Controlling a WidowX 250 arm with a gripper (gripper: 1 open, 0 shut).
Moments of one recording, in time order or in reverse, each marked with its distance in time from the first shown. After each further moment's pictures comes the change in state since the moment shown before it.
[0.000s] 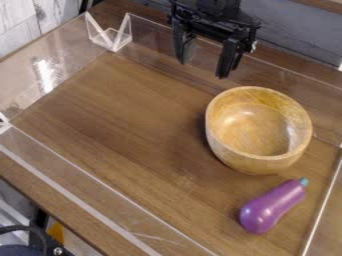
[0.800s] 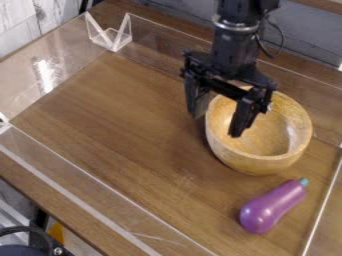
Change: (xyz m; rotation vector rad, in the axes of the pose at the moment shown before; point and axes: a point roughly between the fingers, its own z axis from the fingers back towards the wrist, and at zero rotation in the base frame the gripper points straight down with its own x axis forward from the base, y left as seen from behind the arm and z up) arm -0.042 -0.048 -0.030 -0.043 0.067 -0.088
